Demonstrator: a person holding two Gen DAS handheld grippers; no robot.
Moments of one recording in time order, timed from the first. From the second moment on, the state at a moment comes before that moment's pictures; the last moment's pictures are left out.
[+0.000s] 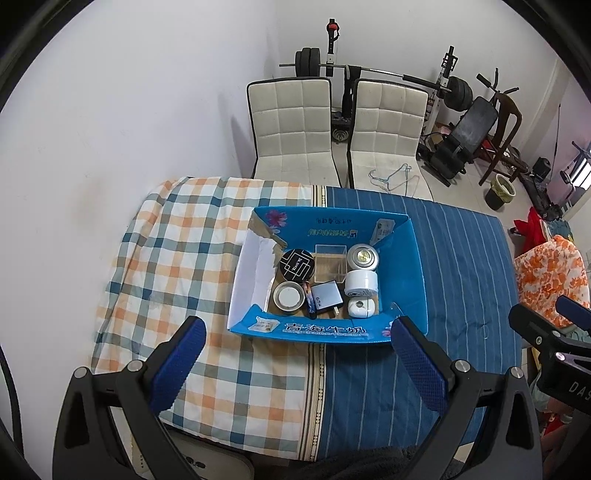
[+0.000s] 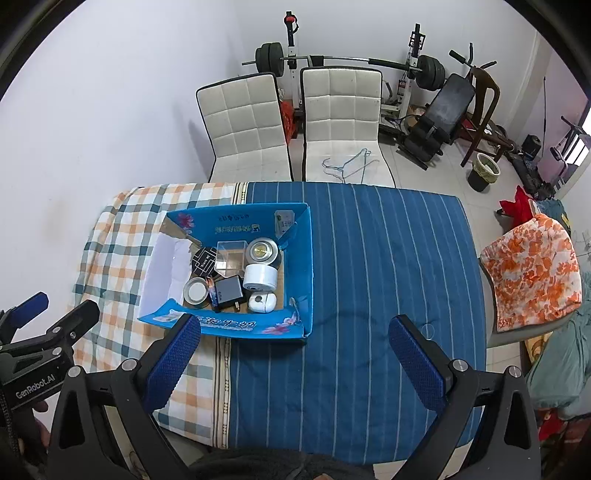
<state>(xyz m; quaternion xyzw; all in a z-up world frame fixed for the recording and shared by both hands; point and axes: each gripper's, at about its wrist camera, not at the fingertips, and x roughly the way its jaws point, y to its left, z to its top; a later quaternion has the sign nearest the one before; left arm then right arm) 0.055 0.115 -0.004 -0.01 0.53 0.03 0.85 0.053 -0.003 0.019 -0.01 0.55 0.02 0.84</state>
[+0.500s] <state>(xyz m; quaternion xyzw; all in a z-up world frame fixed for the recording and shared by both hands) 0.055 0.114 -0.005 -0.01 0.53 0.03 0.85 0.054 -0.002 0.018 -0.01 0.54 0.02 0.84</state>
